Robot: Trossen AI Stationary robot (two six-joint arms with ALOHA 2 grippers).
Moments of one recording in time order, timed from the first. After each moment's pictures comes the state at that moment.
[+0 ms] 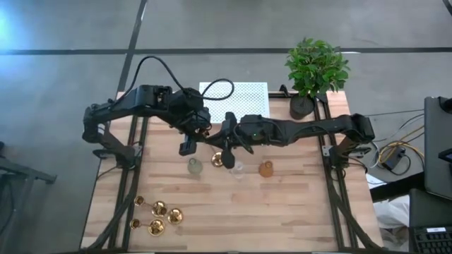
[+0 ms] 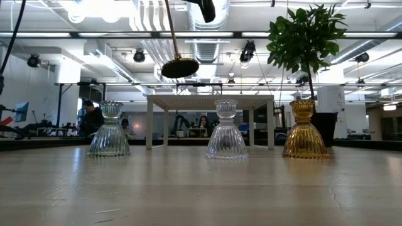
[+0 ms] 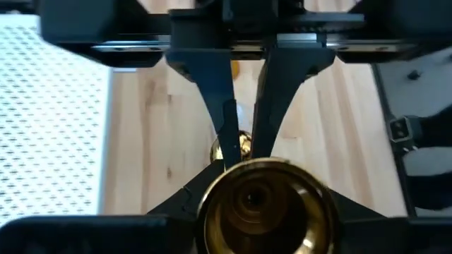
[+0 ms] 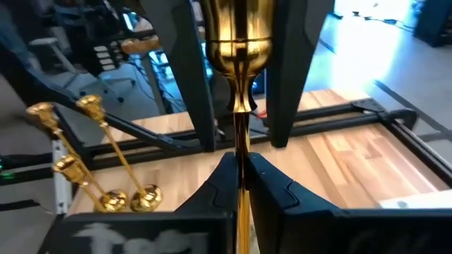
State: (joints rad) left arm 0.06 1.53 1.97 -1.31 0.13 0.05; right arm 0.02 1.70 1.46 -0.03 0.07 0.21
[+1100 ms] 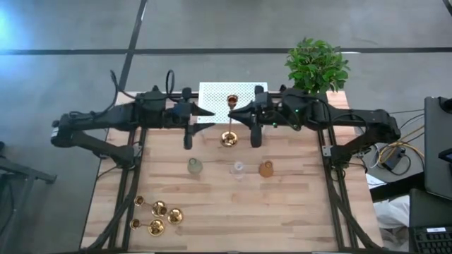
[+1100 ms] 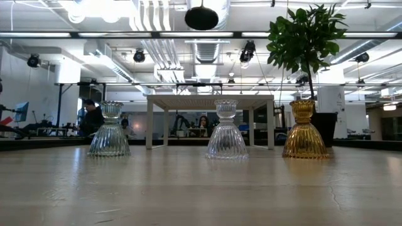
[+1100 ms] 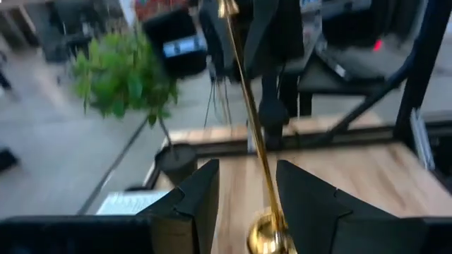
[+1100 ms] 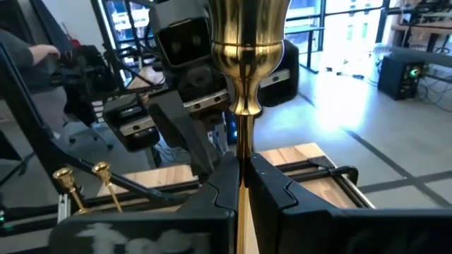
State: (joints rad) left arm 0.08 1.12 1.24 -0.23 -0.03 0.16; right arm -0.04 1.41 1.46 -0.13 0.06 0.16
